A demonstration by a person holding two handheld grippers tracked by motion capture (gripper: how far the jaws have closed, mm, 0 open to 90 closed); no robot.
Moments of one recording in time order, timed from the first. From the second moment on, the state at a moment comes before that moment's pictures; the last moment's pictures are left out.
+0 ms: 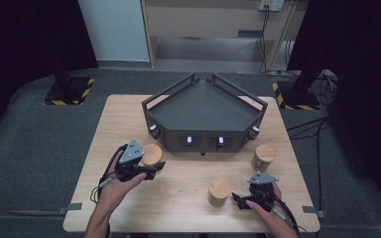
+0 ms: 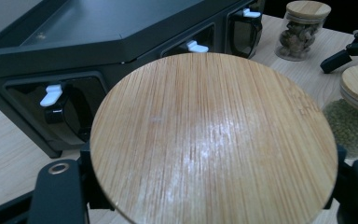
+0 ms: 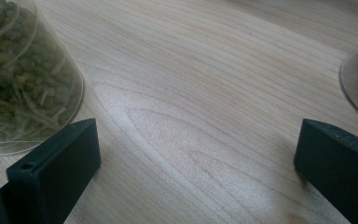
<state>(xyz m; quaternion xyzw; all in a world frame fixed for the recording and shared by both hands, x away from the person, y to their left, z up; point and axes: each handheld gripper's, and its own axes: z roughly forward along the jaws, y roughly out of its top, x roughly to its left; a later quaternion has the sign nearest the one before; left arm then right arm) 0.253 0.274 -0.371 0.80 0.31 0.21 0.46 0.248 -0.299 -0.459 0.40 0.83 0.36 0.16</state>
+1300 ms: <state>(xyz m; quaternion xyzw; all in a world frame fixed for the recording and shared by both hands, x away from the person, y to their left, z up) 0.288 0.264 -0.309 0.81 0.28 0.22 0.47 0.248 -0.299 -0.459 0.40 0.83 0.36 0.16</state>
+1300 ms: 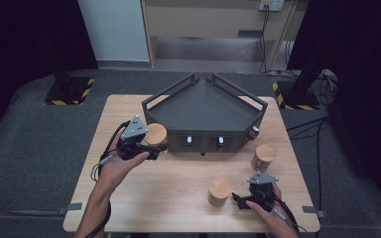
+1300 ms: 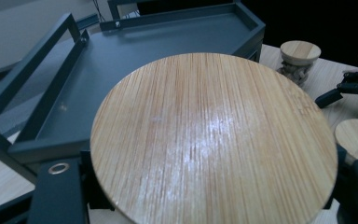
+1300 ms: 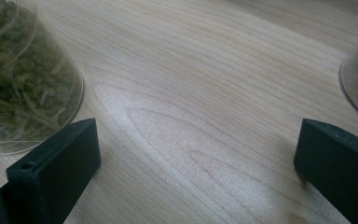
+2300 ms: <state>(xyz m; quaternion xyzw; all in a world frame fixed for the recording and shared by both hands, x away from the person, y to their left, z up) 0.338 0.260 -0.278 0.81 0.26 0.20 0.49 0.249 -0.300 -0.459 0.40 0.83 0.36 0.16</state>
